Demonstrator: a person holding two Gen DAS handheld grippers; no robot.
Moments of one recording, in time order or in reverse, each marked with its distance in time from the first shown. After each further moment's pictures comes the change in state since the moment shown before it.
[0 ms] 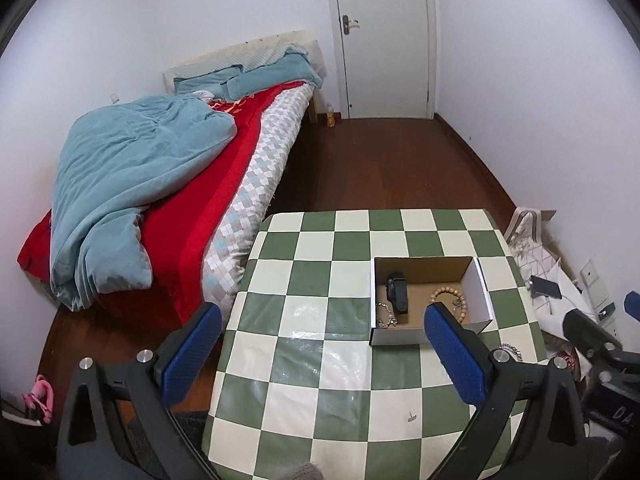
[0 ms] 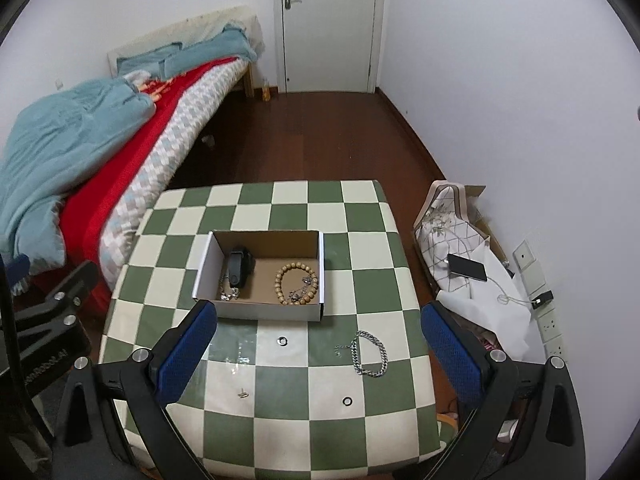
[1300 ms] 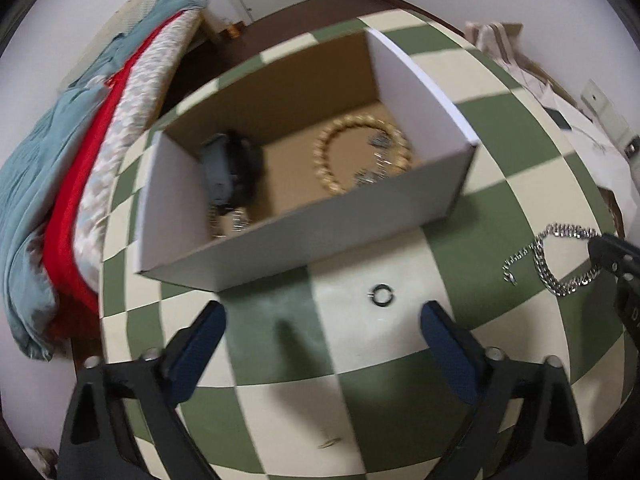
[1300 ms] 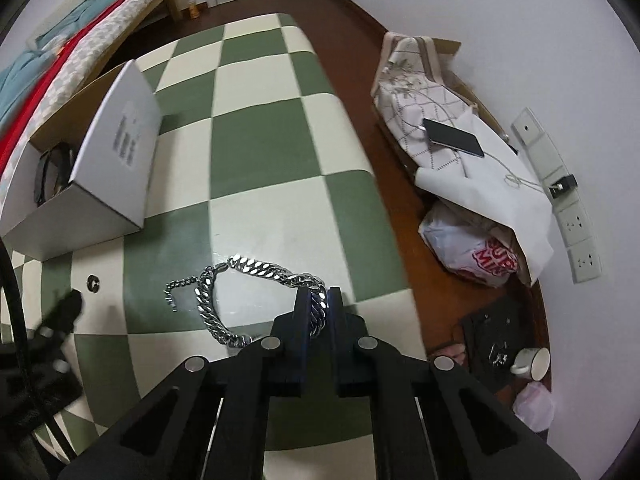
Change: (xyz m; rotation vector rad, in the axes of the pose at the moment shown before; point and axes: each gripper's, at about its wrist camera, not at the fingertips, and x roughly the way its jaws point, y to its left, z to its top) left arm 0.184 -0.179 -0.101 0.409 0.392 -0.050; right arm 0.234 -0.122 -0.106 0.162 0.367 -0.101
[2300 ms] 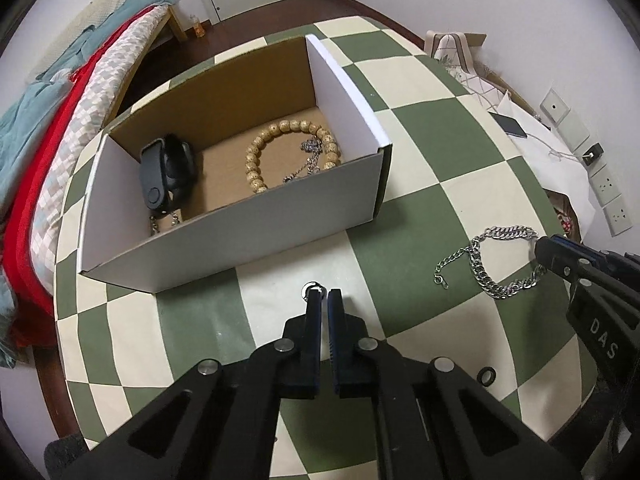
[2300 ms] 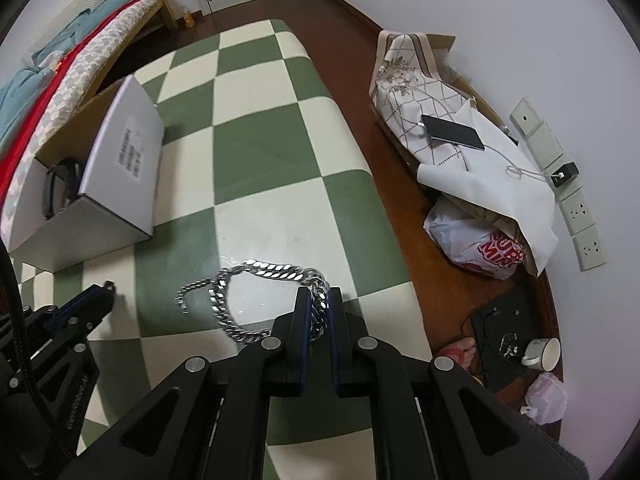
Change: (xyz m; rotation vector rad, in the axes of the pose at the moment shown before) left arm -0.010 -0.015 0.001 -0.016 -0.029 -0.171; right arm -0.011 0.000 -0.005 0.032 -0.023 0.038
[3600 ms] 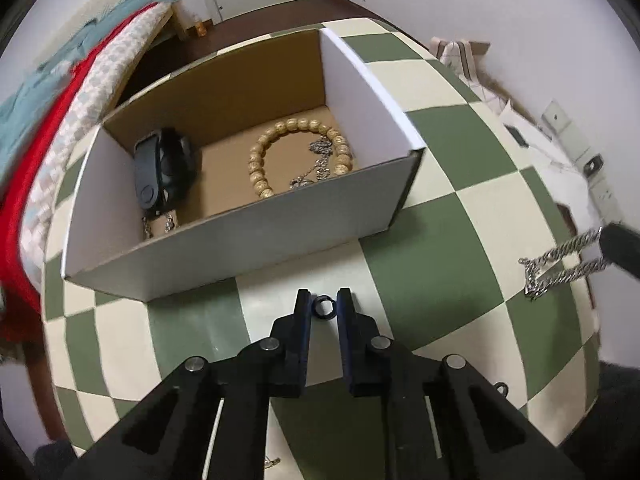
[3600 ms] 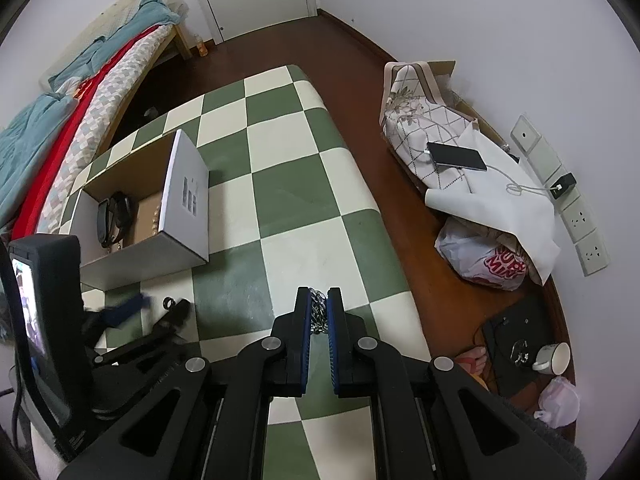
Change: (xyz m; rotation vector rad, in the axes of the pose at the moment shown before) left arm 0.009 0.010 -0.001 -0.018 -0.017 -0.014; right arm -0.054 0.001 0.006 0.033 -0.082 0.064
